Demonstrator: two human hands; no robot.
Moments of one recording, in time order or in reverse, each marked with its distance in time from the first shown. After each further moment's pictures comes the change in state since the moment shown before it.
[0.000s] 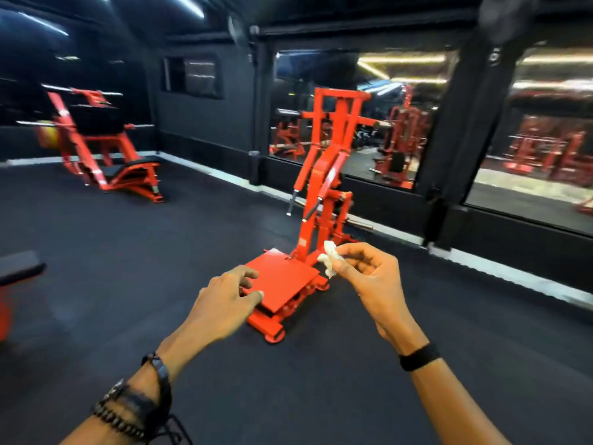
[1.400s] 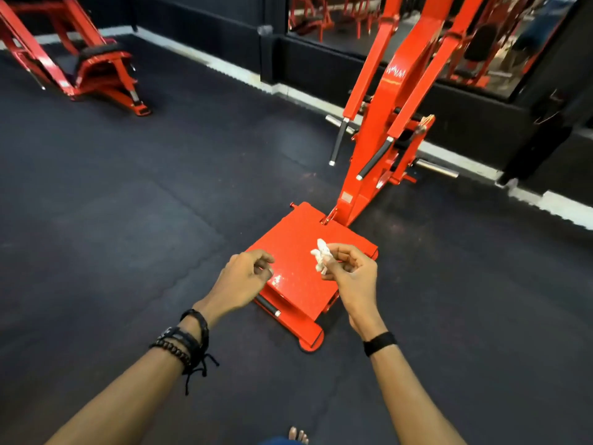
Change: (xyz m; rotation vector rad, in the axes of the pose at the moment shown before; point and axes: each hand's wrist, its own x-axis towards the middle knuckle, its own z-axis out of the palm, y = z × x) left_hand 0.701 -0.325 0.086 -0.061 -0.243 -0.153; right_hand 0.545 0.506 0.226 0.040 0.127 0.411
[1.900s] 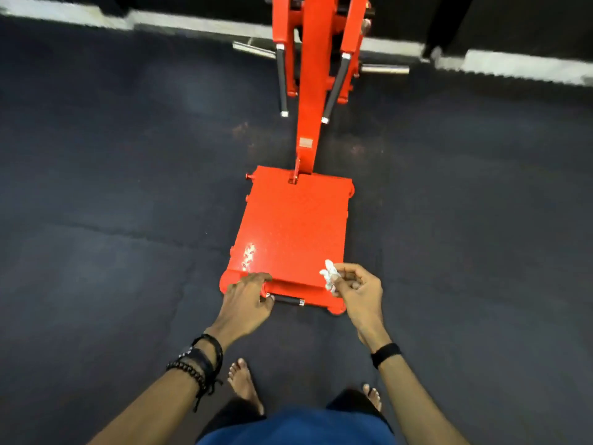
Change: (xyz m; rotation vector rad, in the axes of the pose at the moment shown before) left_hand 0.228 -0.162 -0.036 0.483 -0.466 0.238; right_hand 0.101 0.141 0.132 -0.073 0.510 0.366
